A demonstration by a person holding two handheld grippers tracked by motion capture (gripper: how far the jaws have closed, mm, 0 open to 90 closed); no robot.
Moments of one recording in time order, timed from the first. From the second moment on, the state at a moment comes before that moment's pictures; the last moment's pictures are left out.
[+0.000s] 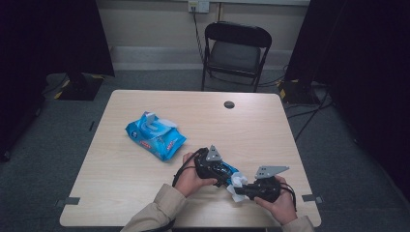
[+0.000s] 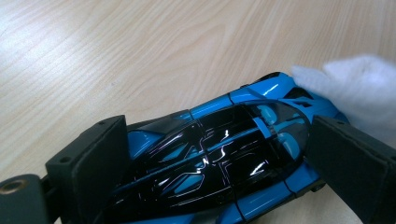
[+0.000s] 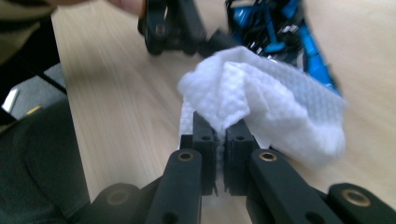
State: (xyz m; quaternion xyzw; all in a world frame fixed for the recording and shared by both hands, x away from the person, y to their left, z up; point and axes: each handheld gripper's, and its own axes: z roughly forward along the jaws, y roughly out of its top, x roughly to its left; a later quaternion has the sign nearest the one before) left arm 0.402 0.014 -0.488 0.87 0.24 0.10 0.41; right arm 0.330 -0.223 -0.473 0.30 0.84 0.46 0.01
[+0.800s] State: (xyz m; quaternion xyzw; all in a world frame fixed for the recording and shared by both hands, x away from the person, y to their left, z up) left arm 0.398 0.012 -0.490 0.87 0.24 0.11 0.42; right arm 0.424 -0.216 -0.468 0.35 0.82 0.45 0.05
